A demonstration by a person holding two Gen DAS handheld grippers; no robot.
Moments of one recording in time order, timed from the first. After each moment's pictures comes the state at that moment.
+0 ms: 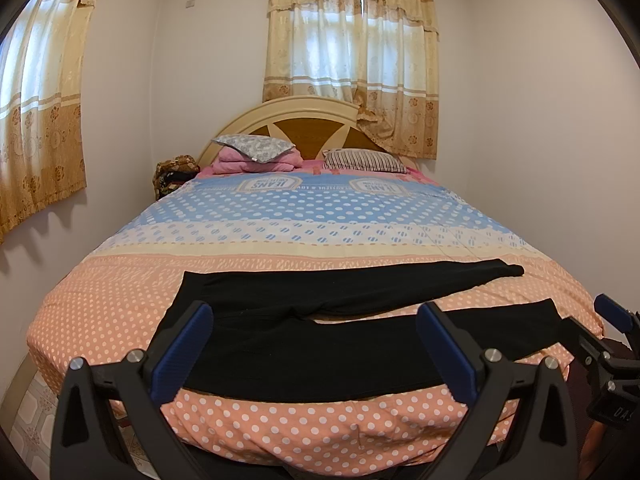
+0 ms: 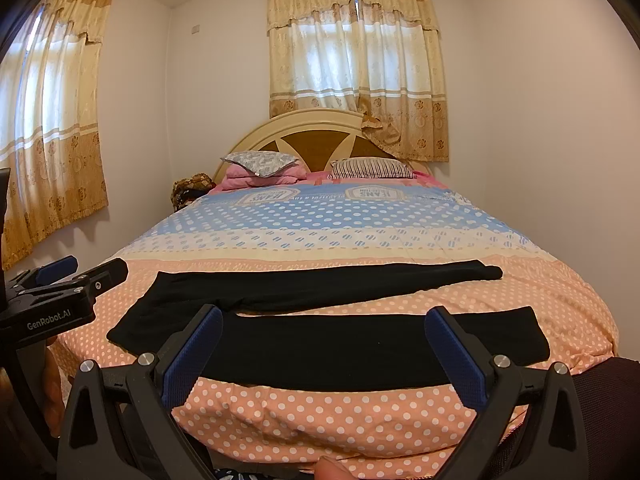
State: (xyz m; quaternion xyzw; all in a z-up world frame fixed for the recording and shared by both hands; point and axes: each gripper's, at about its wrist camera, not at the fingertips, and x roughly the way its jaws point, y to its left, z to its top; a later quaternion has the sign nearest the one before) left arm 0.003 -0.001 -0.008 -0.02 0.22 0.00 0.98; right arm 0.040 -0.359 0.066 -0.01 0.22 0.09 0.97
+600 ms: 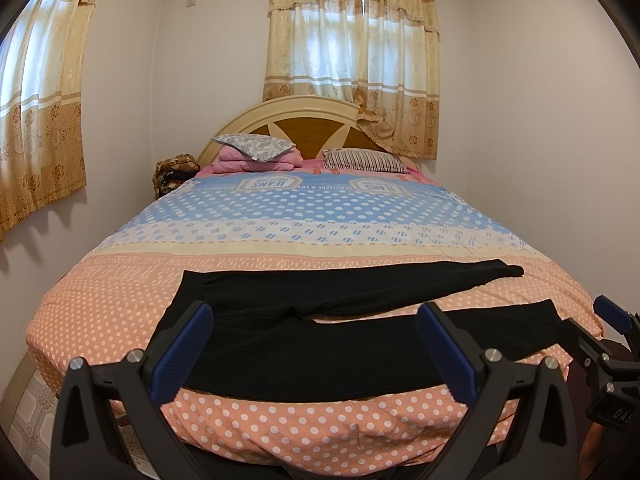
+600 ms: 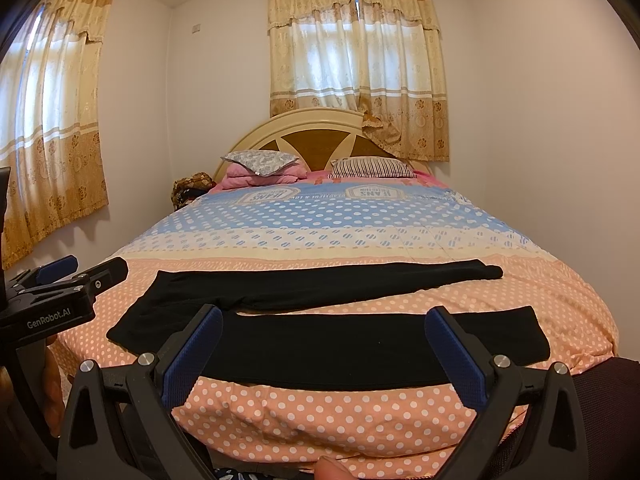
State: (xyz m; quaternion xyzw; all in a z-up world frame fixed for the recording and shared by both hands) left arm 0.003 0.000 -0.007 -0.02 0.22 -0.01 0.98; right arm 0.040 -0.358 0.065 -0.01 0.22 0.09 0.97
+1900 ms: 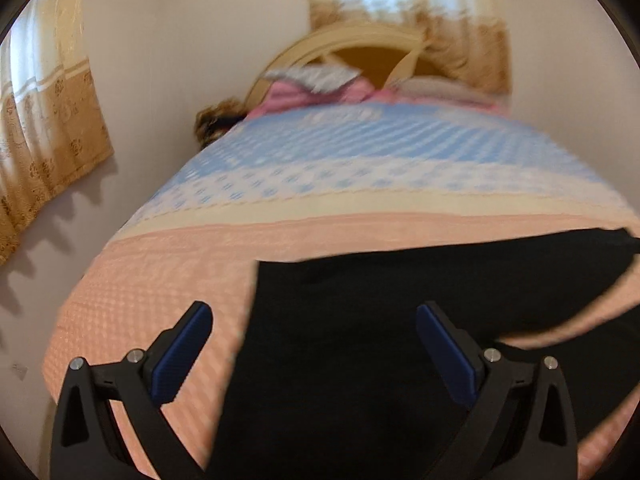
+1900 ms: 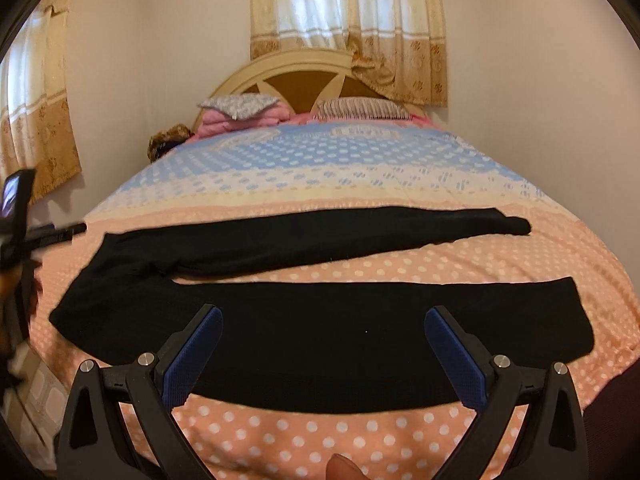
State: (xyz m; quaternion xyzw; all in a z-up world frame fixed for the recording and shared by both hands) left arm 0.229 0.154 -0.104 0.02 0.35 0.10 0.93; right arm 0.176 -0.376 -0.027 -0.02 0.32 0.07 0.94
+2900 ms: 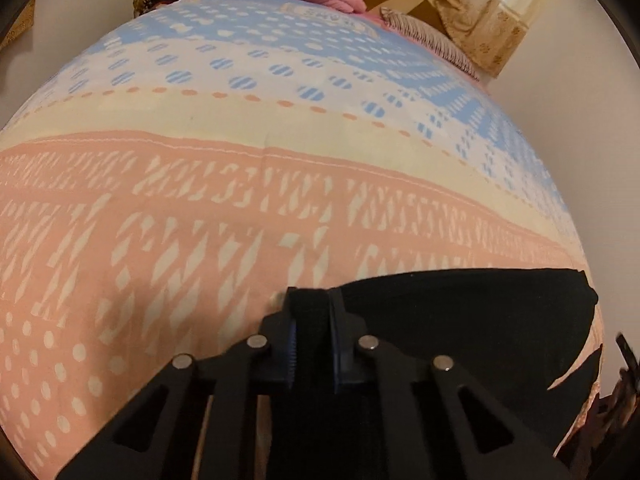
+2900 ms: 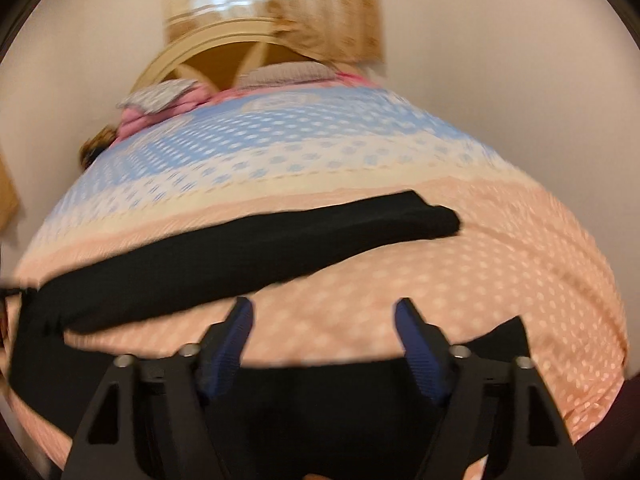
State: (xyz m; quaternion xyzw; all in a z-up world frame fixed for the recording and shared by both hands) left arm 0.349 0.258 -0.185 -0.16 0.49 -0.06 0.85; right arm 0.311 -0.539 -0.025 0.05 0.40 -0.03 0.92
